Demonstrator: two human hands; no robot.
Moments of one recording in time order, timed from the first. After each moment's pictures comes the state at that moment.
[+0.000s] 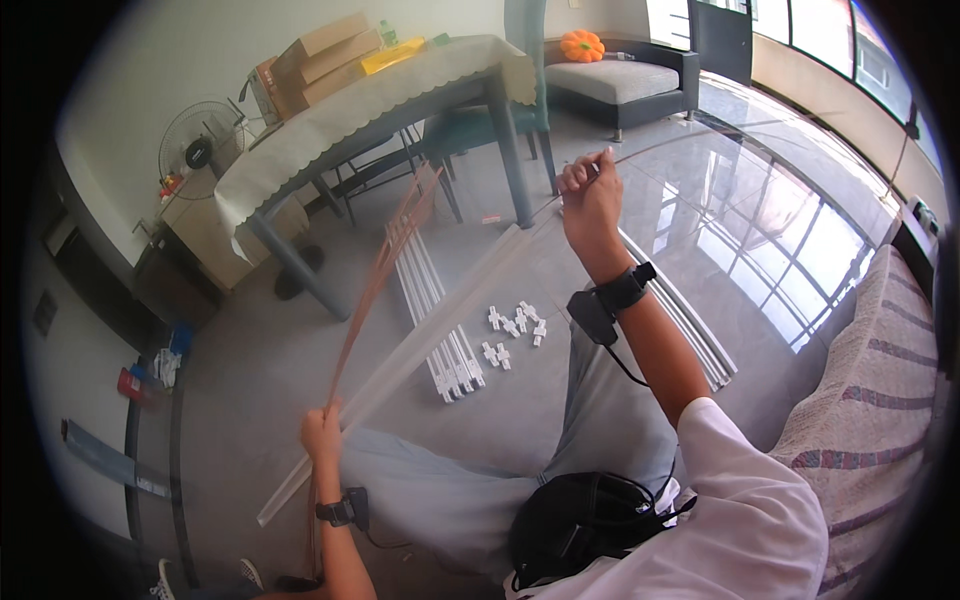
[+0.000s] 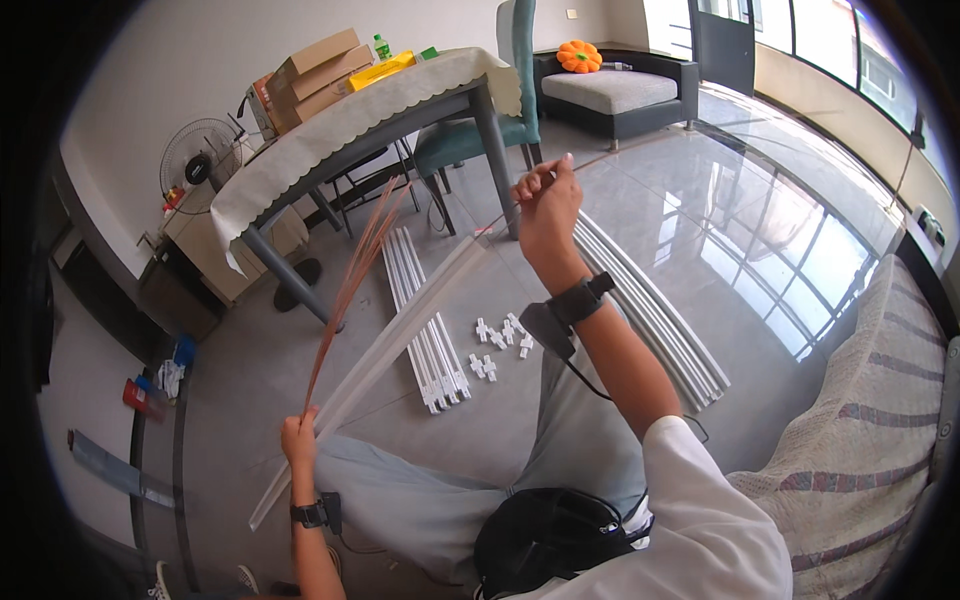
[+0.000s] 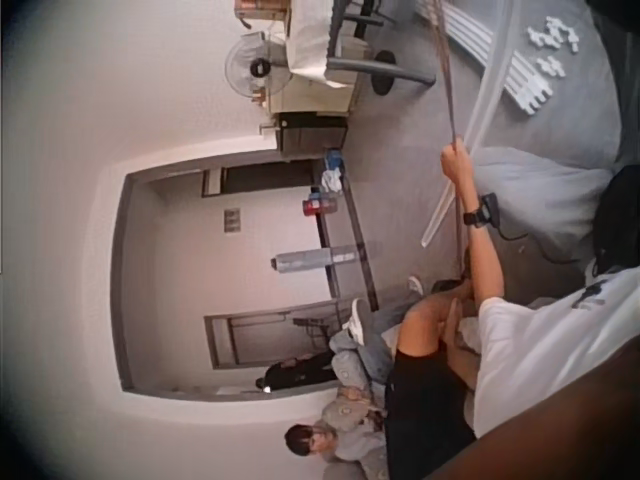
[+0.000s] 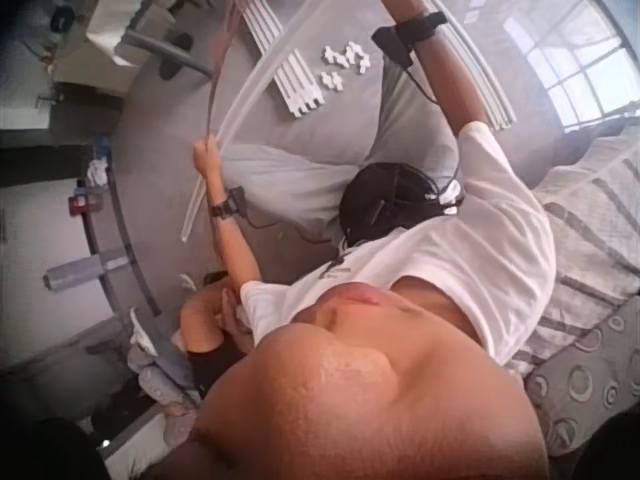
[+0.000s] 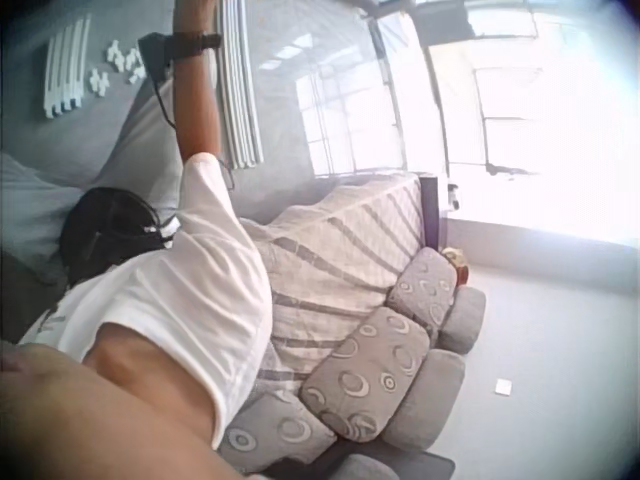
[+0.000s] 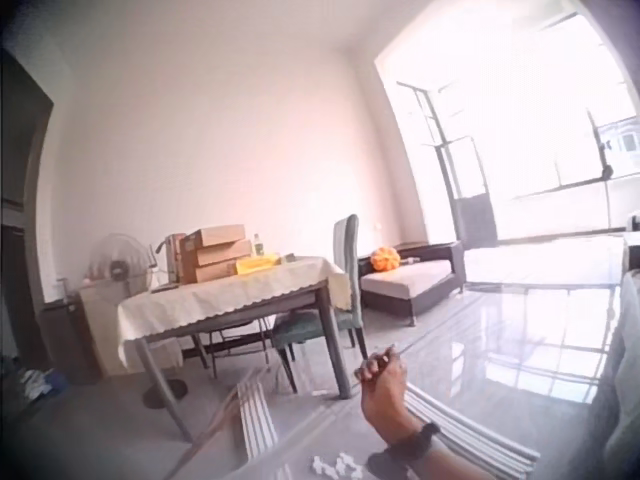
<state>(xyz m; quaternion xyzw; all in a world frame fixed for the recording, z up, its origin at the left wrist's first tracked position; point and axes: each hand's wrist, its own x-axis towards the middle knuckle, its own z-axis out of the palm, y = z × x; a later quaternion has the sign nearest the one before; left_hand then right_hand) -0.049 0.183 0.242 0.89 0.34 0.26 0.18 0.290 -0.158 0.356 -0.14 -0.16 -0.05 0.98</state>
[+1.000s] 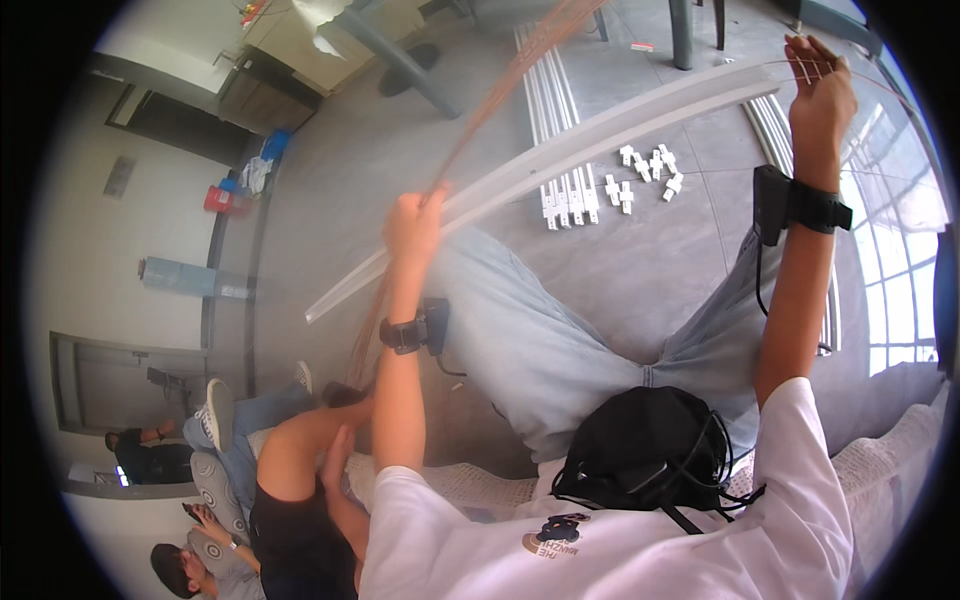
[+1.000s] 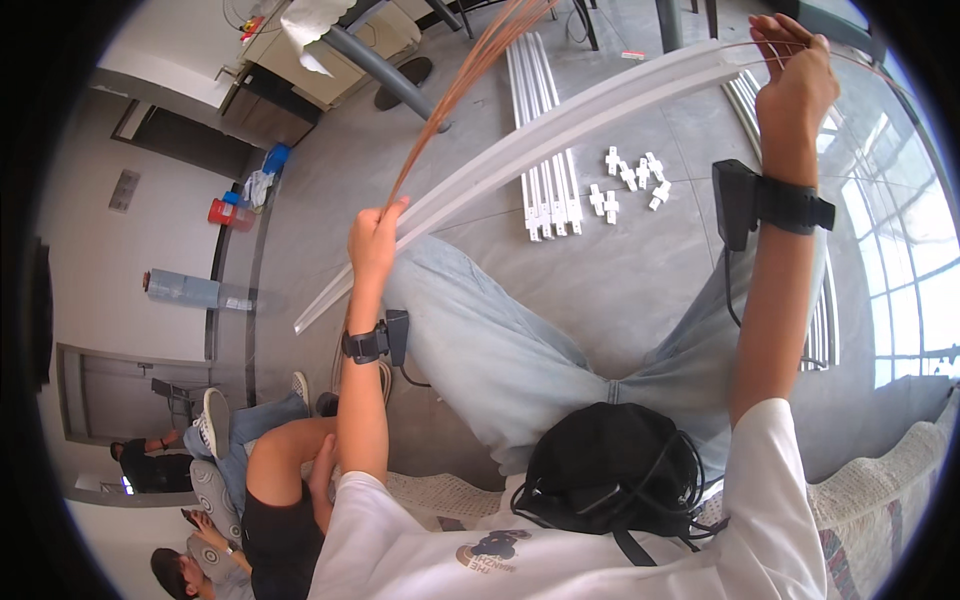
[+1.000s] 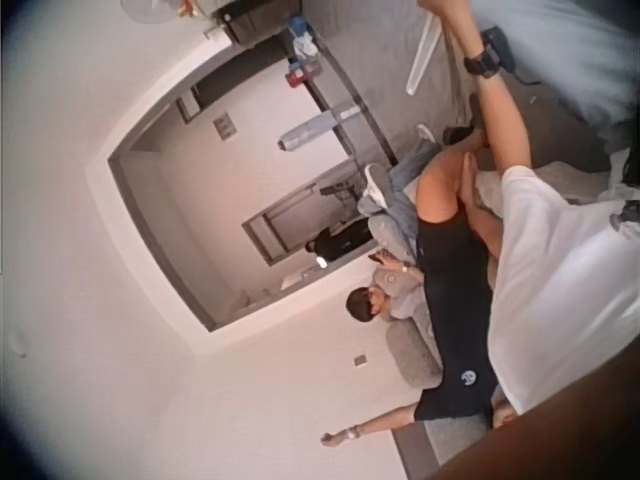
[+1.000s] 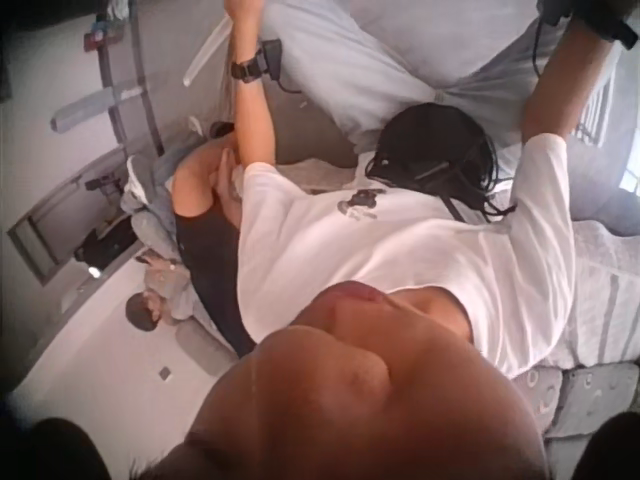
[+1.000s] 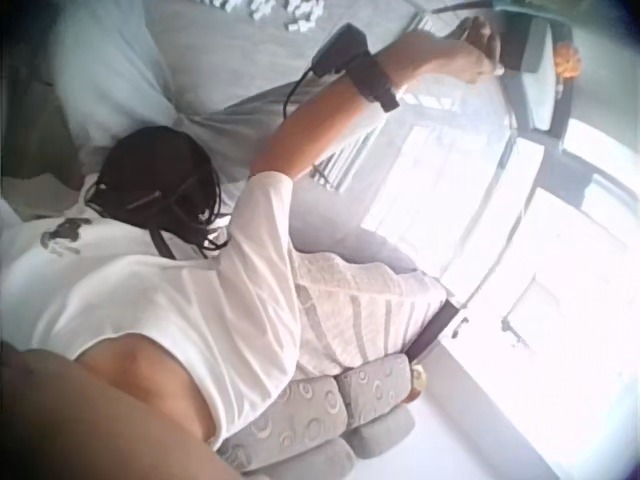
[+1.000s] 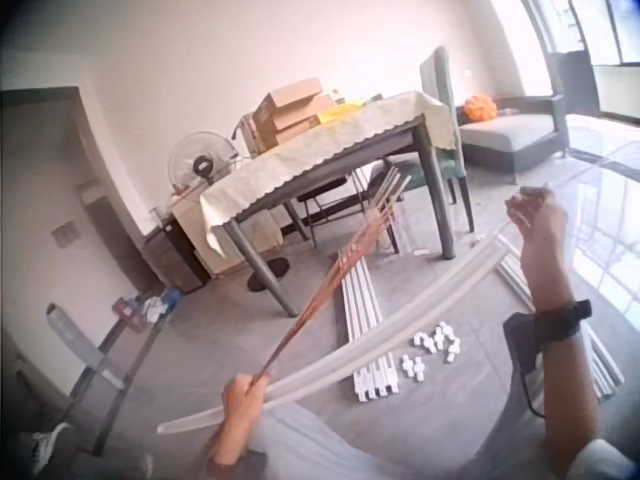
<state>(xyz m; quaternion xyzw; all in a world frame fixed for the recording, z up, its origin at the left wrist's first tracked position) 0.010 0.151 0.269 0.88 0.39 0.19 0.19 0.332 -0.175 0.310 -0.45 -0.08 -0.17 0.87</state>
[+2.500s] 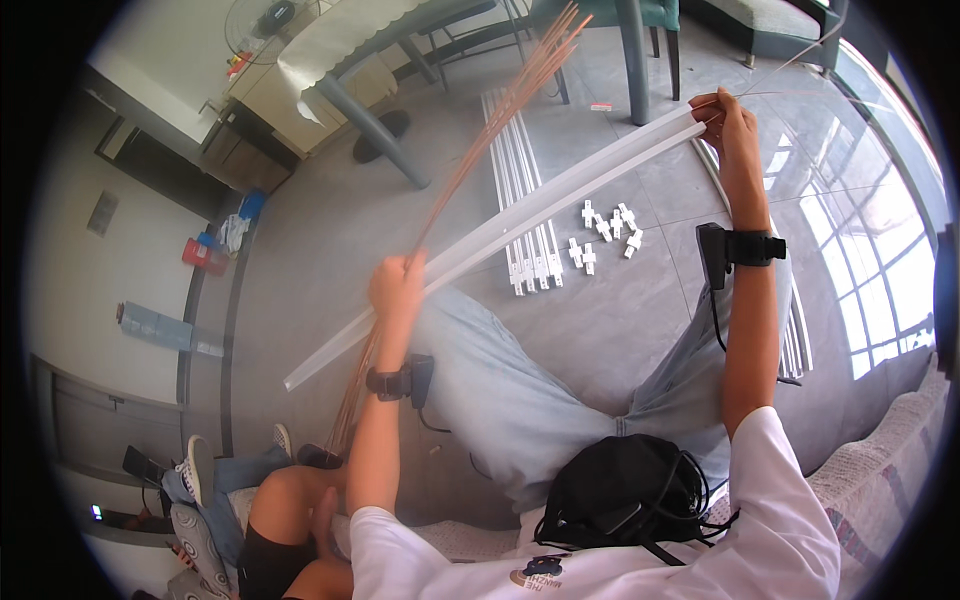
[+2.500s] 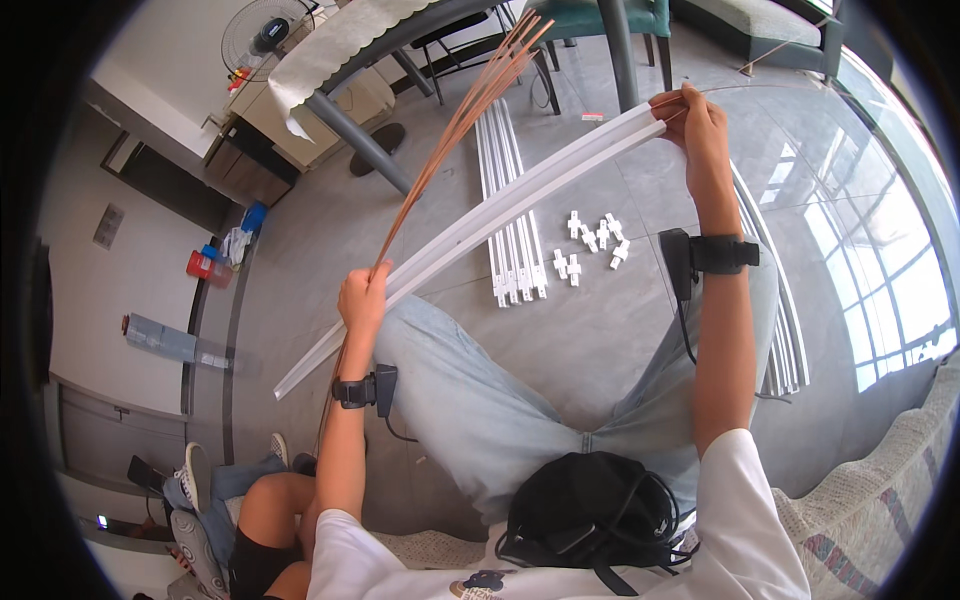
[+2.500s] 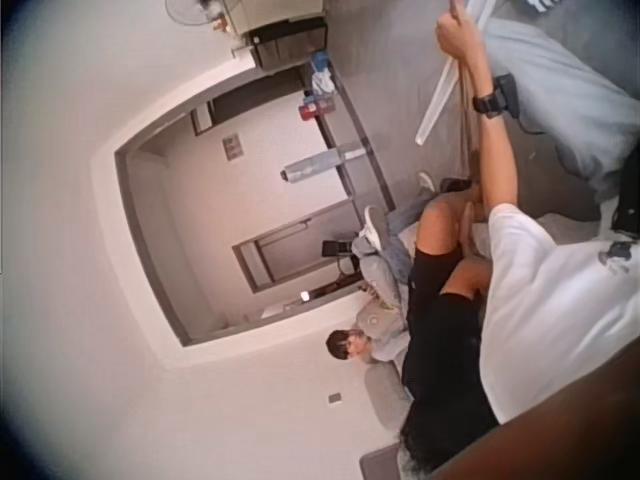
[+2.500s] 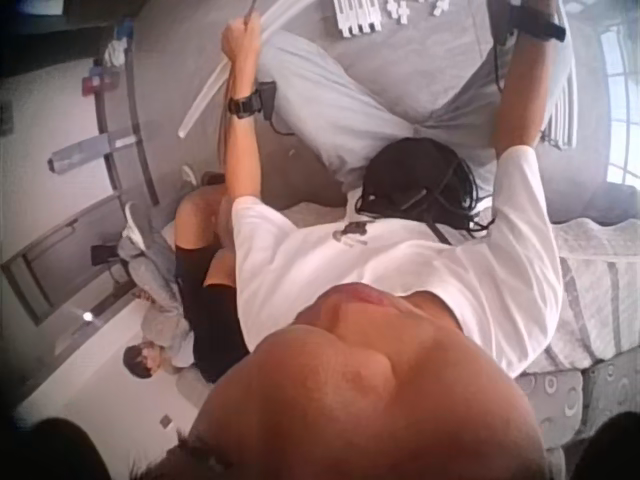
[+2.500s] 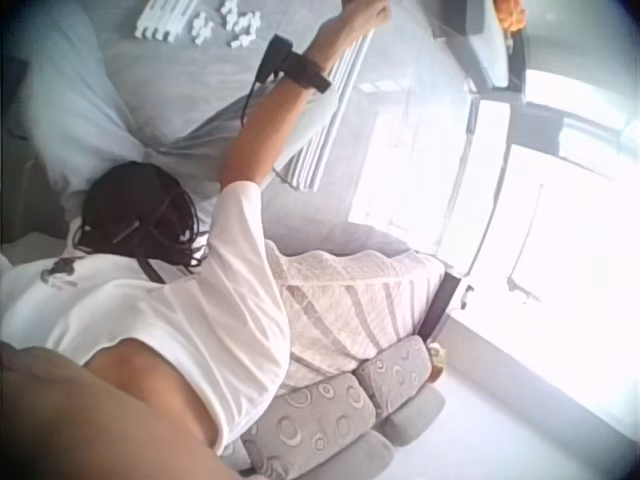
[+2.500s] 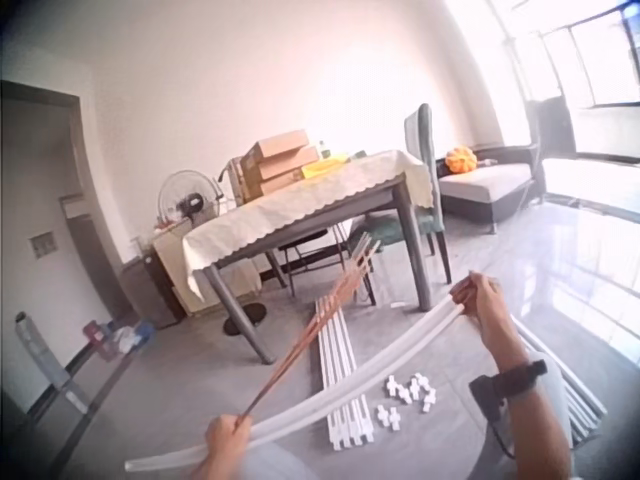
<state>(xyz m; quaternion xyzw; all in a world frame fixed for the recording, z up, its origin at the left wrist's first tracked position) 0.029 0.159 0.257 0.89 0.38 0.23 0.13 0.345 -0.162 0.289 -0.57 -0.16 -0.01 0.80</state>
